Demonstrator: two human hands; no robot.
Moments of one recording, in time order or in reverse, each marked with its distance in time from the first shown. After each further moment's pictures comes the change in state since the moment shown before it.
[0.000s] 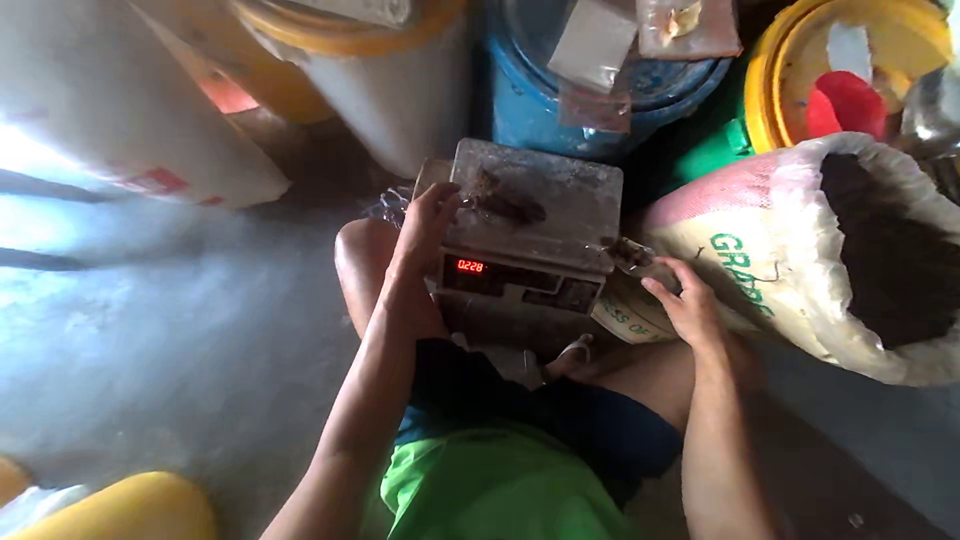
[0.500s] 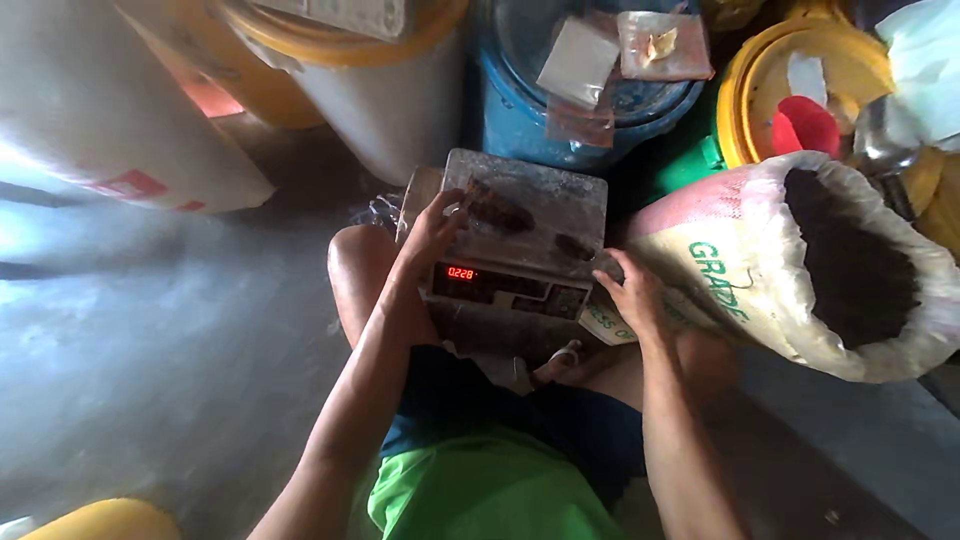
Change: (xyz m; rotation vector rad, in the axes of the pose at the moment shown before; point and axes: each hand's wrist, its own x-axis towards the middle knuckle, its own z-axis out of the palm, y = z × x) left_hand 0.006 -0.001 0.017 -0.156 -0.133 -0.029; right_hand 0.031 -0.027 0.043 -0.204 0.022 -0.052
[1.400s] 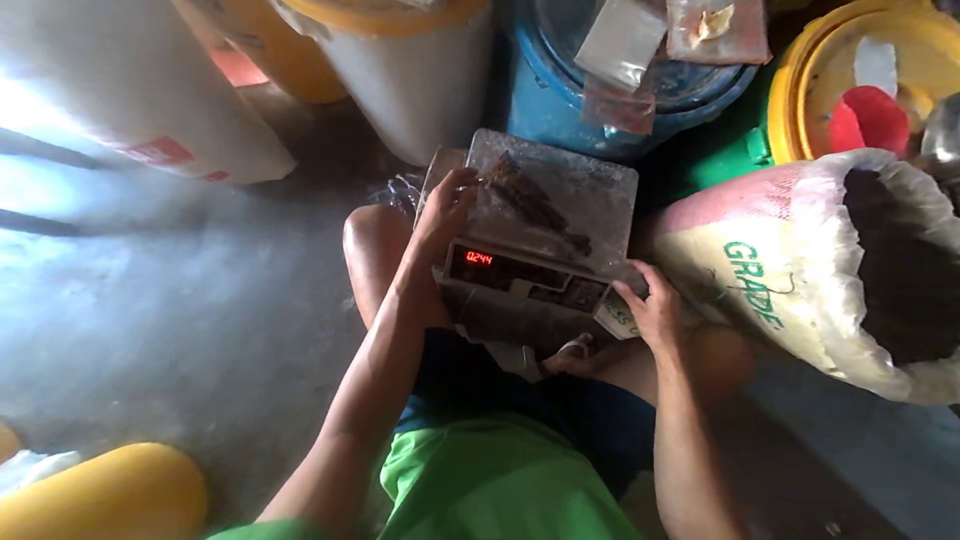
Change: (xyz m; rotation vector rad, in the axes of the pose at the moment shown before) left_hand -0.002 -0.011 -0.014 0.017 0.096 0.043; right_hand -0.032 0.009 0.020 0.158 0.094 -0.047
